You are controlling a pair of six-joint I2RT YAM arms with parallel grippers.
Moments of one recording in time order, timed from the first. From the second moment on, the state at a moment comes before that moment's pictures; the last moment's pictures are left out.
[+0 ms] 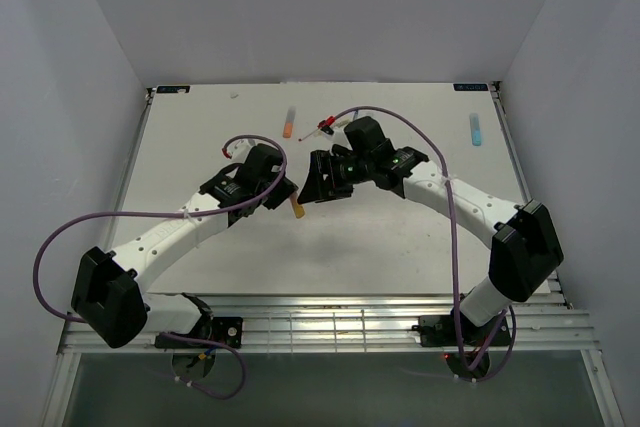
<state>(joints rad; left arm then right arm) -0.66 1.30 1.01 -0.51 -0.26 -1.20 0.74 1.58 1.28 -0.39 -0.55 0.57</state>
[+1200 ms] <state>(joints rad) -0.66 1.24 0.99 -0.55 -0.27 -1.26 0.79 1.64 1.18 -0.20 -0.60 0.71</state>
